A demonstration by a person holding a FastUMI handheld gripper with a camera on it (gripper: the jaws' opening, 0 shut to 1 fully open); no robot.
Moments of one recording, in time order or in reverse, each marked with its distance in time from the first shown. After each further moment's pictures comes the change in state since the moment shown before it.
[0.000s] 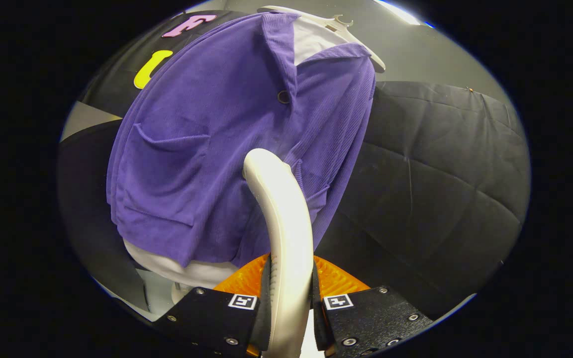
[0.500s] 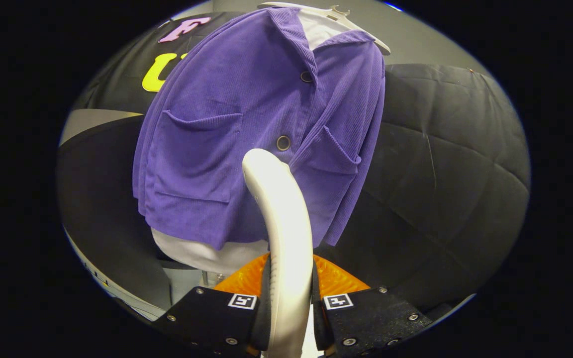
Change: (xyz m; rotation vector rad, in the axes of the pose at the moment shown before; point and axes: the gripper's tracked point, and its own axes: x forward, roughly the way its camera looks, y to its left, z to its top) arm -0.022 0.040 -0.031 0.106 0.048 0.142
